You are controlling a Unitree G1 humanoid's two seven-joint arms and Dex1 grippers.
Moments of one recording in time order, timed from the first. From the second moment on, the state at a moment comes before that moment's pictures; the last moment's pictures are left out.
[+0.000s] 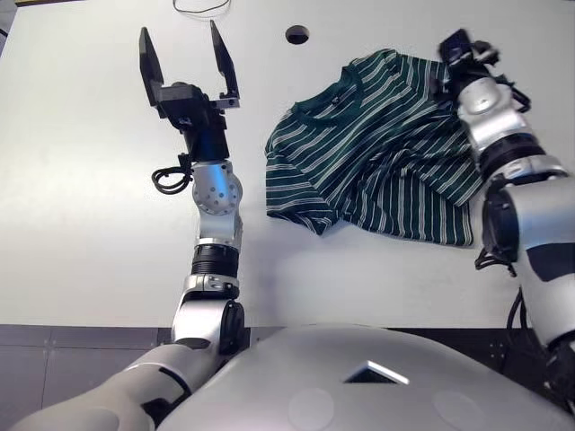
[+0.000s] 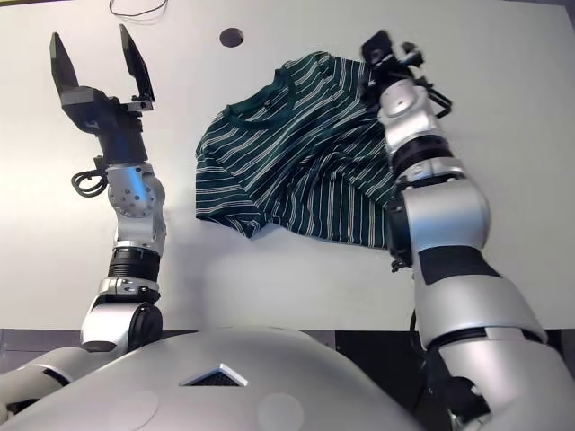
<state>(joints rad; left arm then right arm) -0.23 0.06 0.08 0.43 0.13 -0.75 0.21 -0.96 -0.34 0.07 1.37 -0.28 -0.02 0.02</state>
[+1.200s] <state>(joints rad) -0.28 0.41 -0.18 0.39 0.63 -0.48 0.11 0.06 -0.88 0.35 -0.20 -0.59 -0.61 0.66</state>
